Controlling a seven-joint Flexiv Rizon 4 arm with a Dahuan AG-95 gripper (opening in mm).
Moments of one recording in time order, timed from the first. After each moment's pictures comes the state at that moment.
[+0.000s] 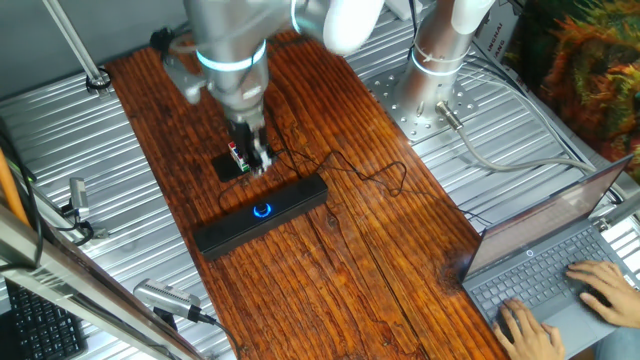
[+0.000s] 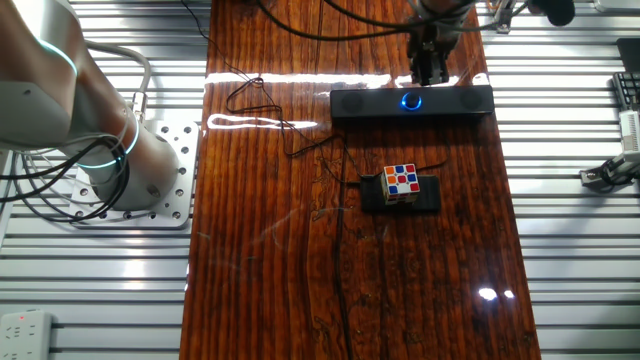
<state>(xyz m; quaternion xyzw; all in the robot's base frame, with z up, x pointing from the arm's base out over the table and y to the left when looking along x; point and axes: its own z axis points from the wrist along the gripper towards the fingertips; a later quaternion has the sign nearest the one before) 0.530 0.110 0.158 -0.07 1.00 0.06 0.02</state>
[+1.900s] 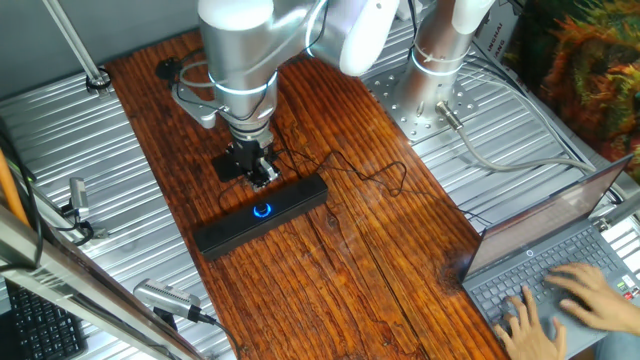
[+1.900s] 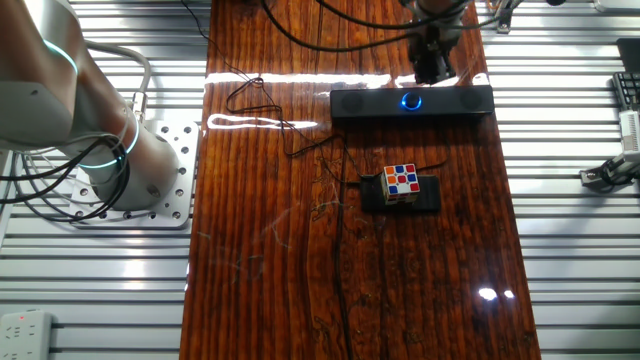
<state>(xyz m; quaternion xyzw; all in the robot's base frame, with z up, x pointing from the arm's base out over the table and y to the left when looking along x) 0.530 0.115 0.150 -0.19 0.98 0.05 0.04</state>
